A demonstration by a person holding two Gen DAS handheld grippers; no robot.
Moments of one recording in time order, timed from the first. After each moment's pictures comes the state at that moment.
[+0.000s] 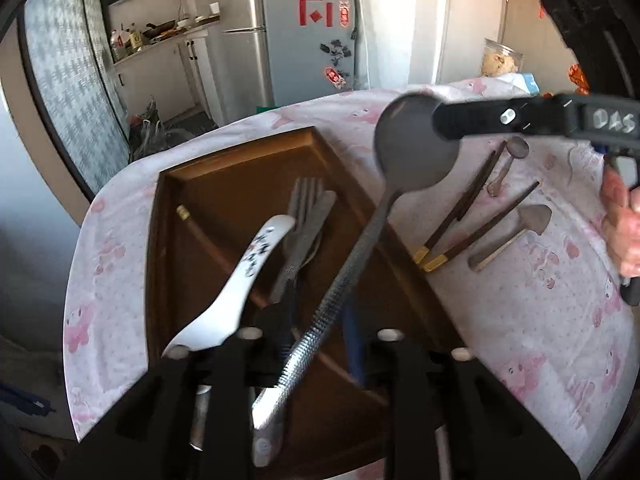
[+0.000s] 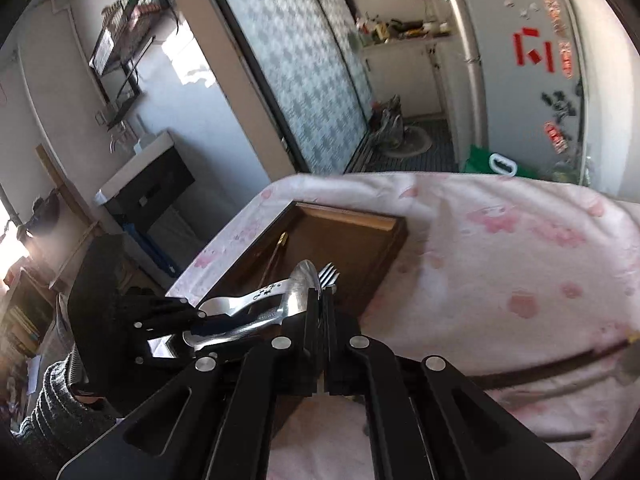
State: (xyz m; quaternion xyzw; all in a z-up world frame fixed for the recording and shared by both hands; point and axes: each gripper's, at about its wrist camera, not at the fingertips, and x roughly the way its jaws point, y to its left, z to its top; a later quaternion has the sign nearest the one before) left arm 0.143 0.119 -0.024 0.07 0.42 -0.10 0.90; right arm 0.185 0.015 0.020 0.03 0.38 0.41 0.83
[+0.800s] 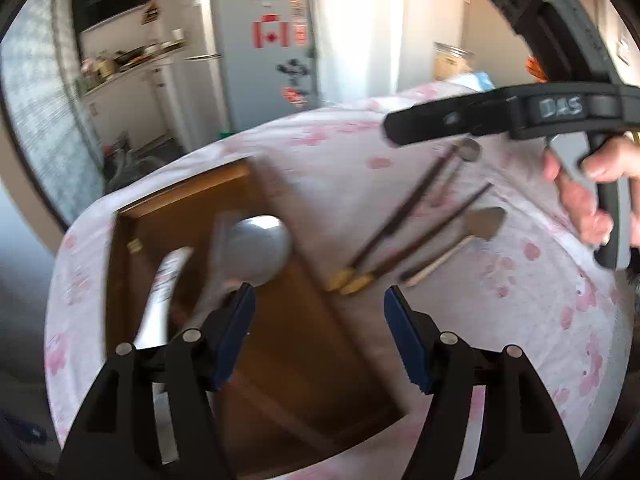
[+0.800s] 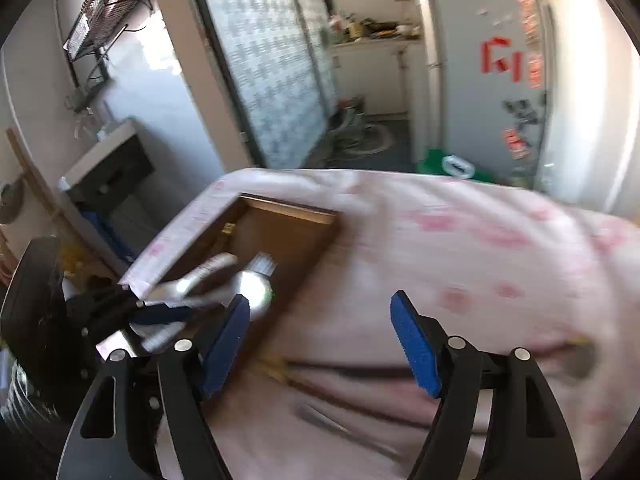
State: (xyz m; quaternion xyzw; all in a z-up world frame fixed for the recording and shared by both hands) left arm 0.135 0.057 -0.017 0.10 0.39 -0.16 0.90; right arm 0.179 -0.066 0.032 -0.01 0.38 0.33 0.87
